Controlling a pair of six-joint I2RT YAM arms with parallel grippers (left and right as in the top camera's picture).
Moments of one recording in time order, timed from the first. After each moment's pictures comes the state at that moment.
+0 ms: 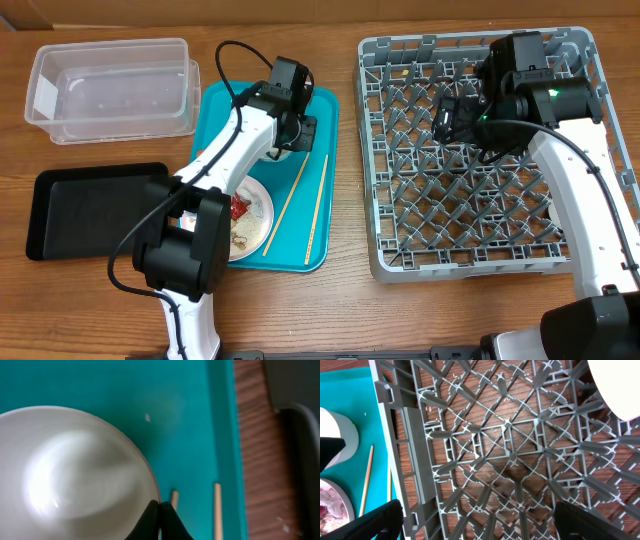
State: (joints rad) left arm -0.35 2.05 1.56 -0.73 0.07 -0.14; right arm 0.11 1.63 1.59 -1.16 -0.10 0.28
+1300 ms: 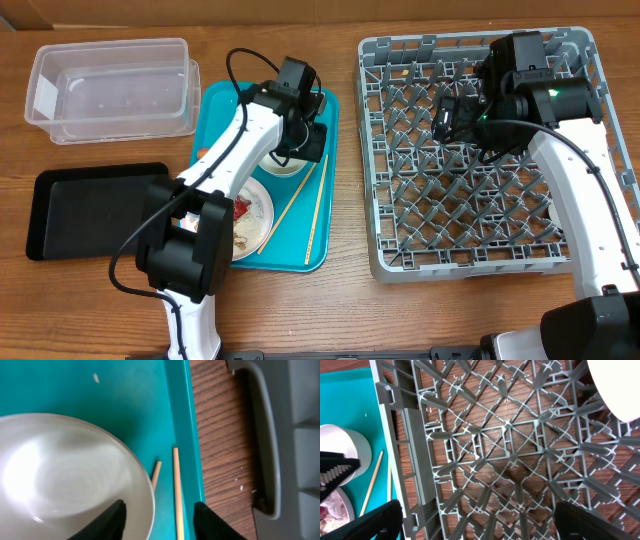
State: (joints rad) left arm -0.37 2.05 1.63 -0.88 0.18 -0.16; right arm 0.11 1.63 1.59 -1.16 -0.10 0.28
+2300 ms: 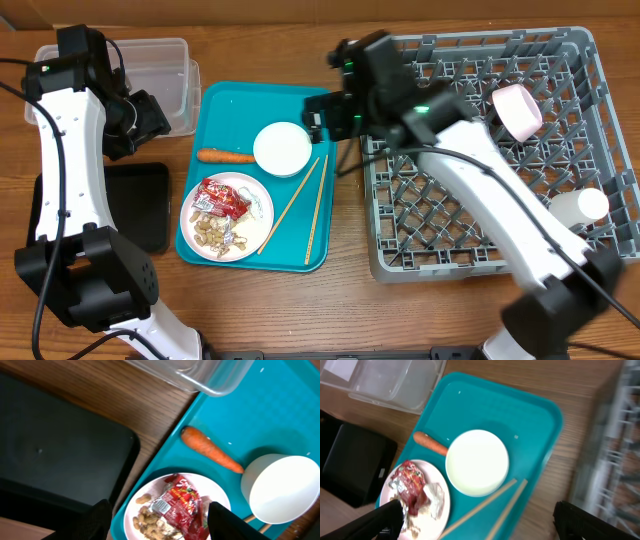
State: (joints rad) left arm 0.25 1.88 1.83 -1.32 0.07 -0.29; right arm 0.58 1.80 1.76 -0.86 -0.14 0.33
